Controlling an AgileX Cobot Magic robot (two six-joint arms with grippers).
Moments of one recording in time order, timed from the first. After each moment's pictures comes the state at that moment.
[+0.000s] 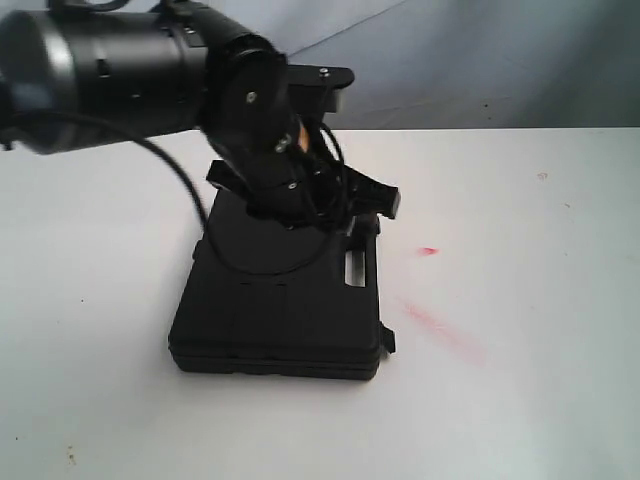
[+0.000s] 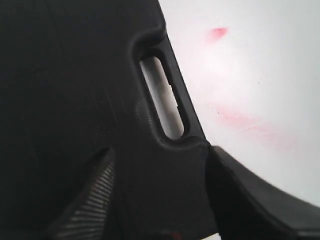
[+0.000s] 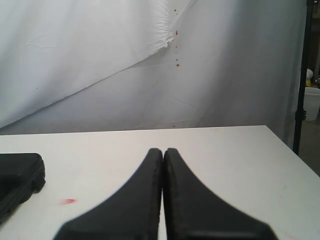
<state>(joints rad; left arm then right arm) -0.76 1.87 -1.47 0.08 0.77 -0.44 0.09 0.01 0.00 -0.01 0.10 0.03</state>
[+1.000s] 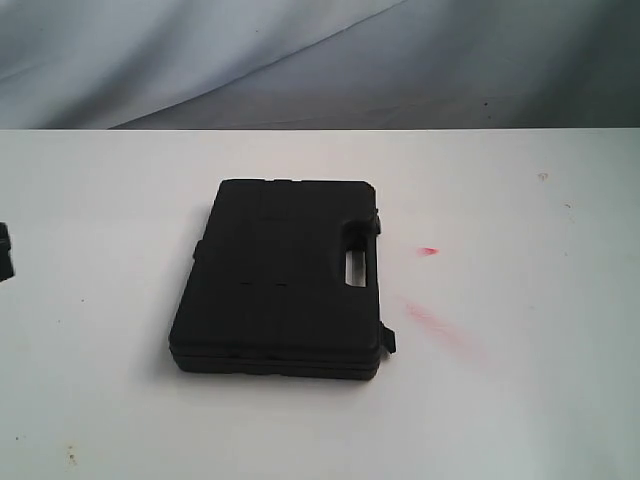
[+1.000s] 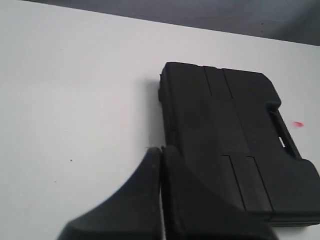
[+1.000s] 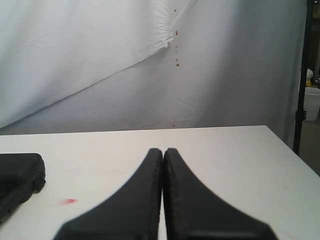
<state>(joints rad) -0.32 0.80 -0.49 0.08 0.32 -0.39 0.09 0.01 0.00 -0.01 0.10 0.03</state>
